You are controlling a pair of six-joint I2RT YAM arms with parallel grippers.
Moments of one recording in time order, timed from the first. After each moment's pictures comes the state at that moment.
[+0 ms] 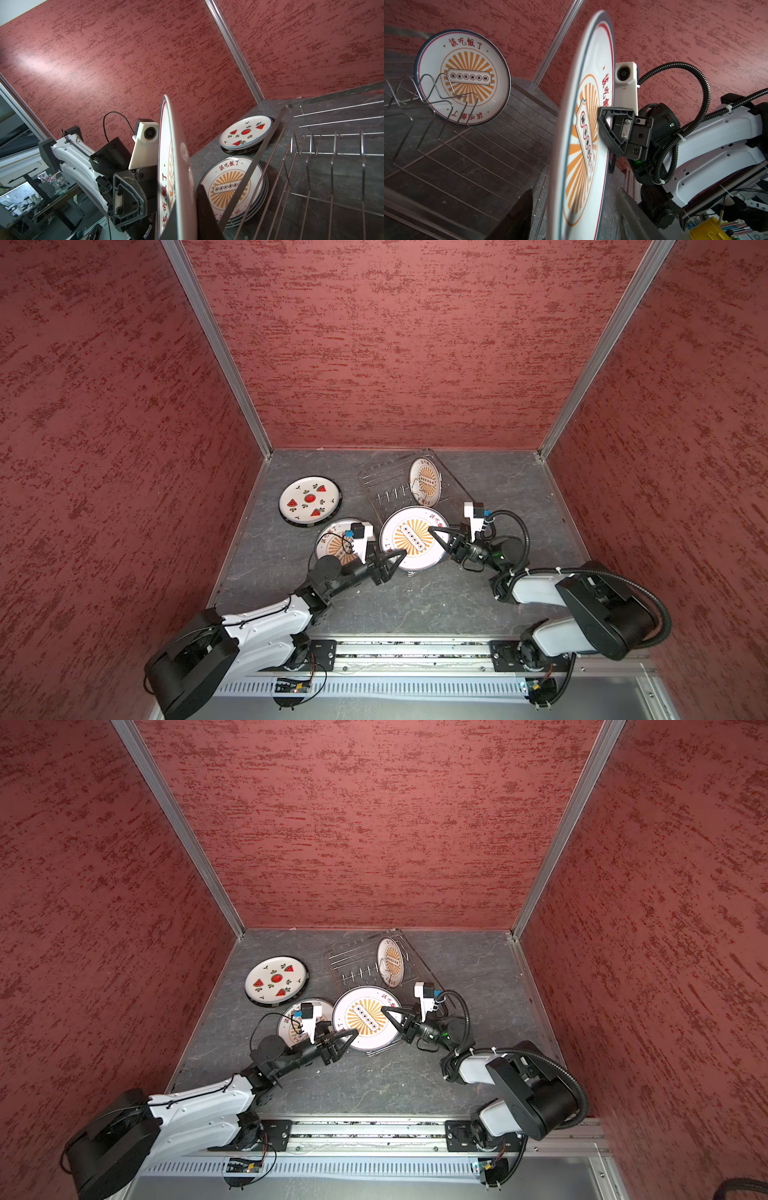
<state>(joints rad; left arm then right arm) -0.77 1.09 0.19 0.94 0.27 -0.62 0.50 1.44 0.29 1.47 -0.65 0.79</state>
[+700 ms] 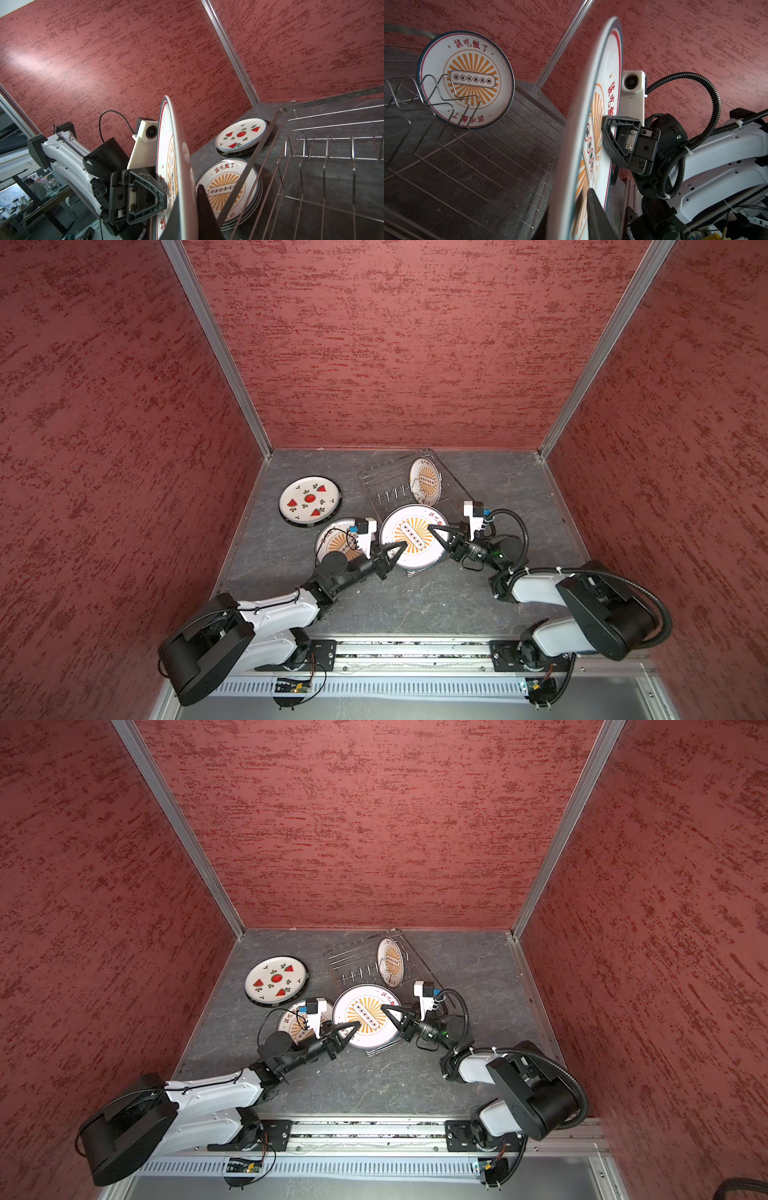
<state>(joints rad) -0.77 1.16 0.22 0.99 0.23 -0.66 0.50 1.44 0.31 1.45 -0.63 0.75</state>
